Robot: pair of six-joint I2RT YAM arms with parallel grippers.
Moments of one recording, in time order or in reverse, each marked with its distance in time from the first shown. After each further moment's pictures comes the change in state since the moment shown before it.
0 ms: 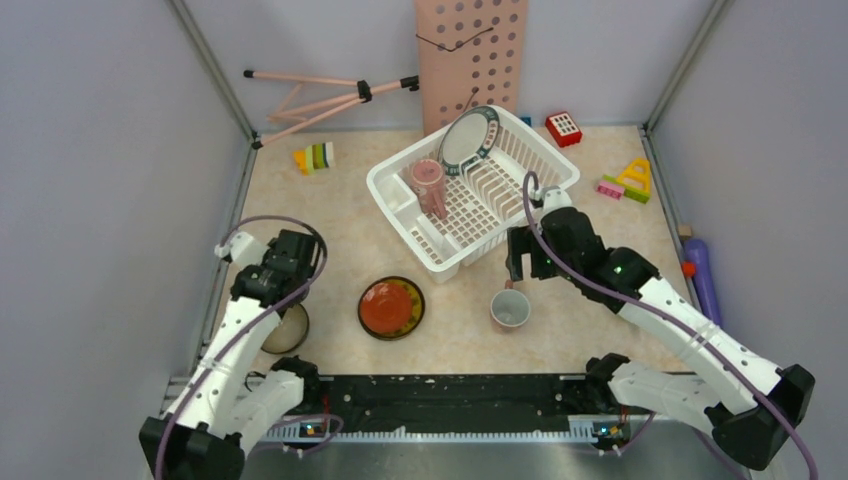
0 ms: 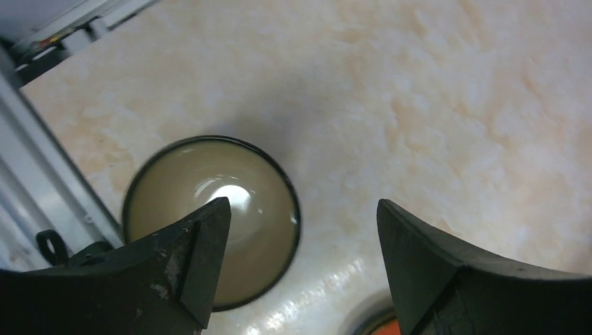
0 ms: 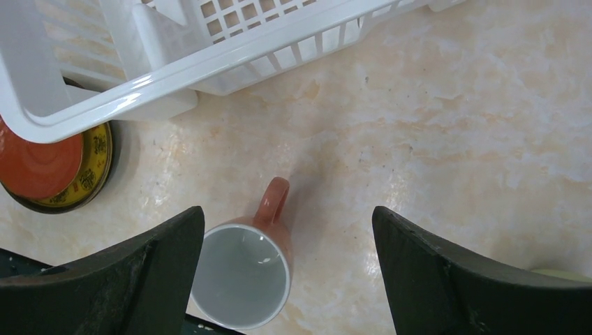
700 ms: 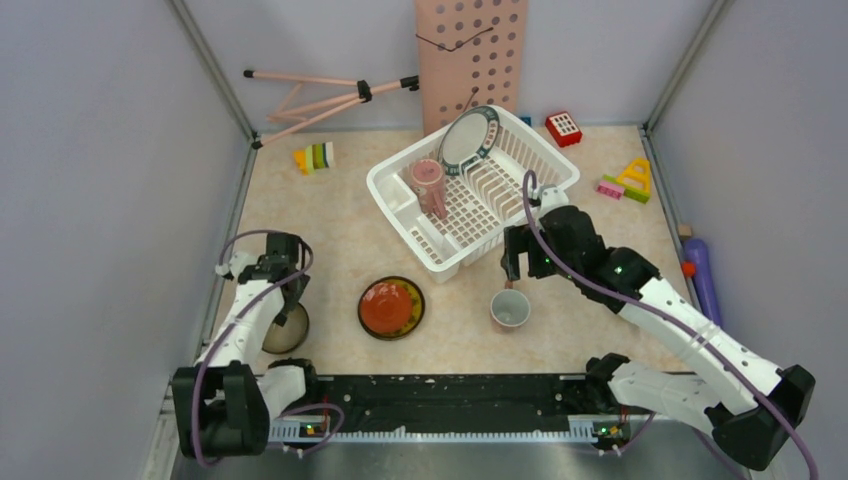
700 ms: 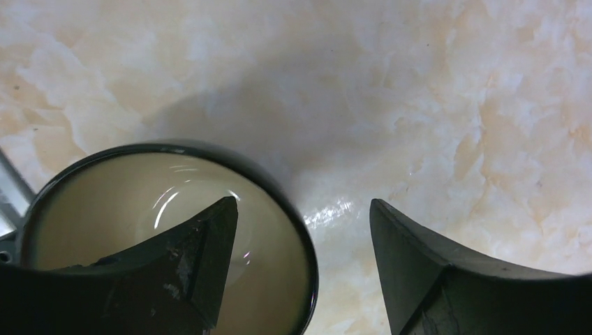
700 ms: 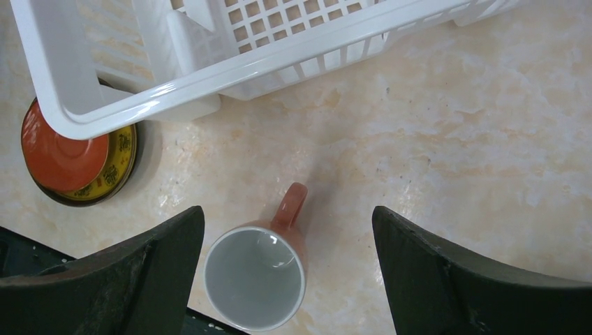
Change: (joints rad) left arm 0.348 0.144 -0.200 0.235 0.232 0.025; right arm 0.000 -0.001 0.000 0.036 -0.056 -0.018
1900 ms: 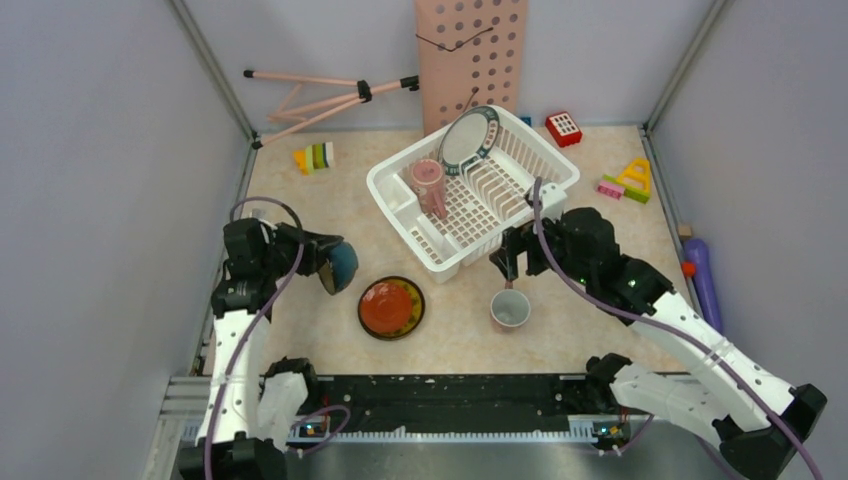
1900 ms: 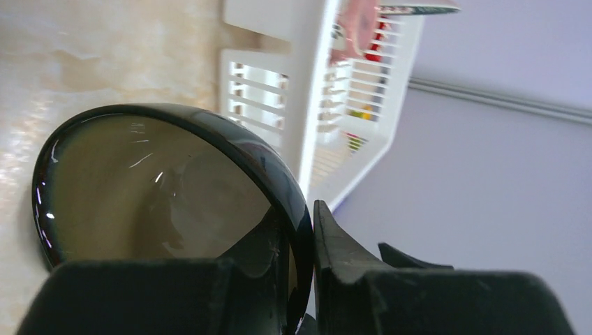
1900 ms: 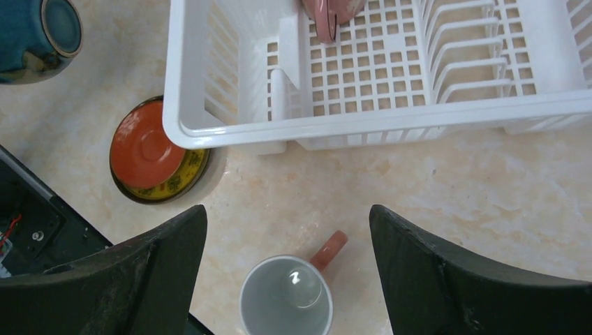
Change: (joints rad) left arm 0.122 -0.215 0.100 0.271 1.019 -0.020; right arm 0.000 -0.089 -0.042 0.174 -0.179 -0.127
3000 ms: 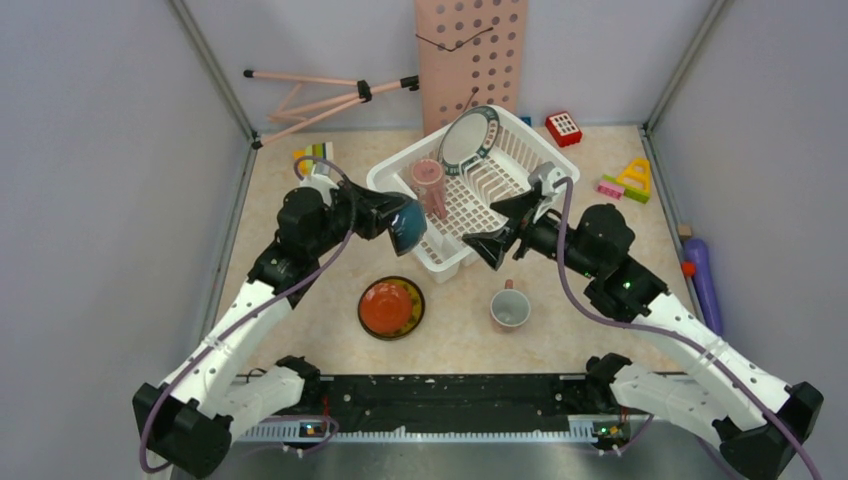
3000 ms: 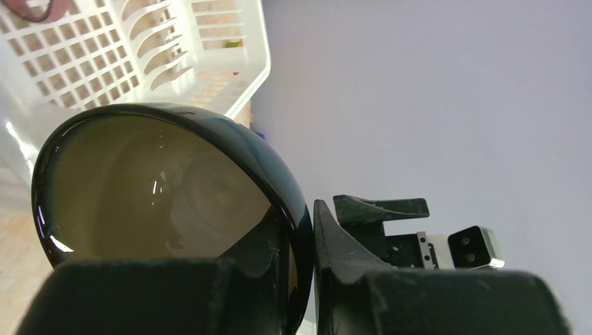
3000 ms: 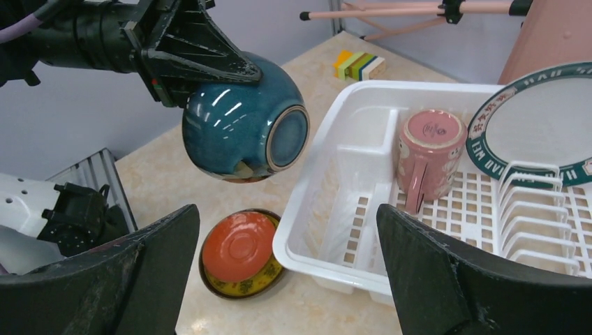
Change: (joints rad) left arm -0.579 0.131 0.141 0.446 -0.212 -0.269; right arm 0.000 -0.008 -0.048 0.501 -0.285 -0.031
